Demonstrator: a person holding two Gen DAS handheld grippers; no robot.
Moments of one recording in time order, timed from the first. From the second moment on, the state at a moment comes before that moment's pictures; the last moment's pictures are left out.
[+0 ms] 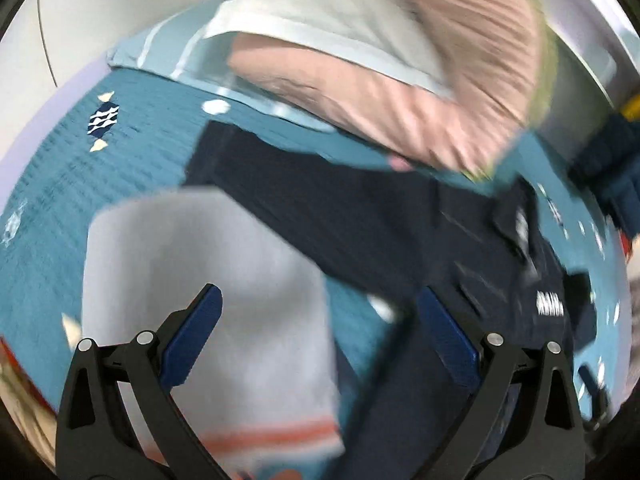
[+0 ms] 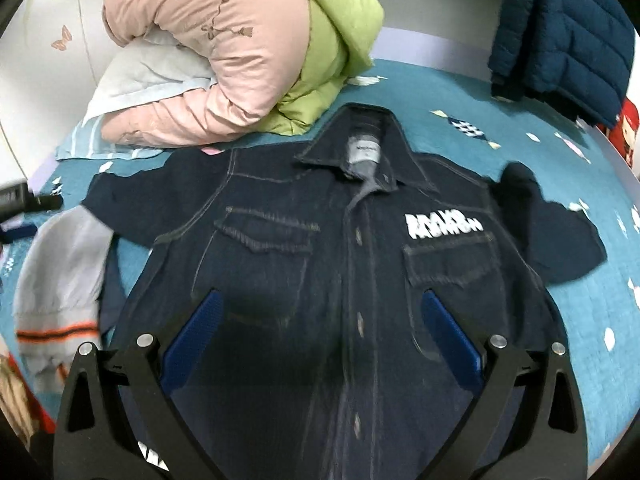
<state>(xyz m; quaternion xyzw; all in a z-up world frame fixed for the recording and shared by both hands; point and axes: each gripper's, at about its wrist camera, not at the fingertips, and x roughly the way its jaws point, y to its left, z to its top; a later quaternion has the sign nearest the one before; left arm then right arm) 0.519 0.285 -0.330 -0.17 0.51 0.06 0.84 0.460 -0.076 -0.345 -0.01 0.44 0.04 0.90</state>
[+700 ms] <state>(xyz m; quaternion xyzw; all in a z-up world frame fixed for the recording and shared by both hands) 0.648 0.420 -0.431 -0.28 0.61 0.13 0.73 0.548 -0.010 -0.397 0.02 0.44 0.08 0.89</state>
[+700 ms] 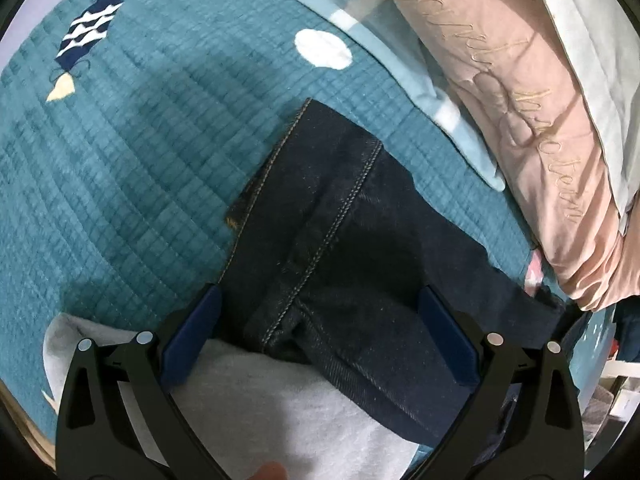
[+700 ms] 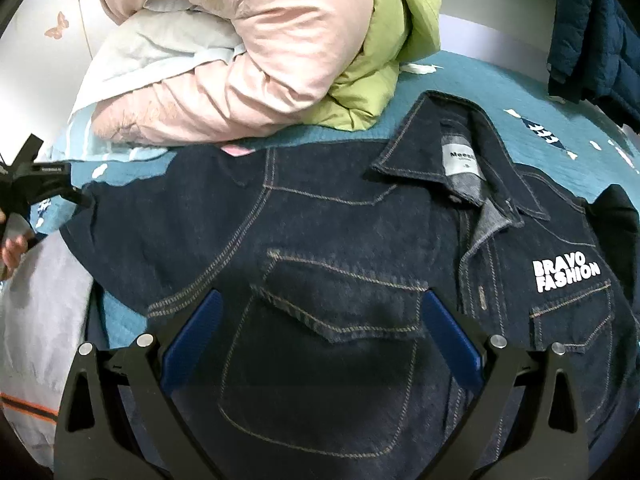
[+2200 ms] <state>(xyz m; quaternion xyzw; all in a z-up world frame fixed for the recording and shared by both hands) 0.583 0.189 -0.208 -0.21 0.38 -0.18 0.89 0.550 -0.060 -0.424 0.22 0.48 0.21 0.82</state>
